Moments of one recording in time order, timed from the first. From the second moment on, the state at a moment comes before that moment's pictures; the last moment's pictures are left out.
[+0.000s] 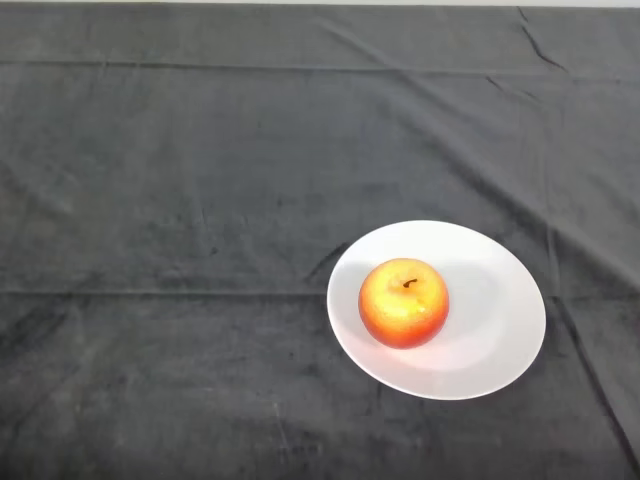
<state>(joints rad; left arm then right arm) -0.45 0.51 0.56 1.15 -0.82 -0.57 -0.04 -0.40 -0.75 0.04 1.14 -0.30 -0.16 -0.15</state>
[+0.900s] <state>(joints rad) -0.45 0.51 0.60 1.15 -0.76 -0.57 0.02 -0.40 -0.75 0.04 1.14 -0.30 -0.16 -0.15</state>
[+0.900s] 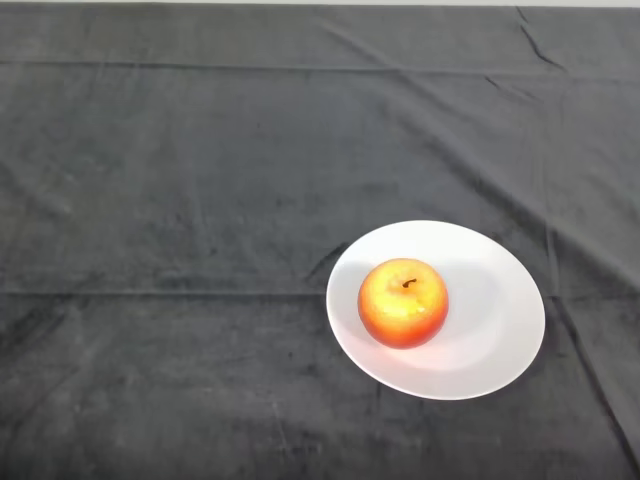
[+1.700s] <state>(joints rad) -0.45 0.51 0.60 1.15 -0.64 -0.57 0.04 -0.40 -0.75 0.04 1.14 -0.30 -0.16 -0.15</state>
